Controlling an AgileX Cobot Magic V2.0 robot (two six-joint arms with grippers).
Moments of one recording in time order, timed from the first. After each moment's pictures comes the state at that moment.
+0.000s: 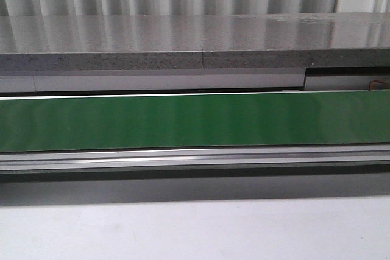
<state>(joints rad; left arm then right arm) -0.10 0.00 0.00 0.03 0.00 0.00 -0.33 1.68 -1.17 0.40 0.76 -0.44</state>
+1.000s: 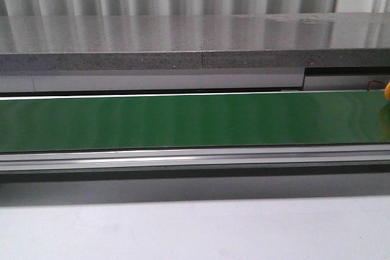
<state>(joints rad) -0.10 0.00 0.00 0.03 0.00 0.00 -0.29 1.40 -1.16 0.44 0.68 -0.51</state>
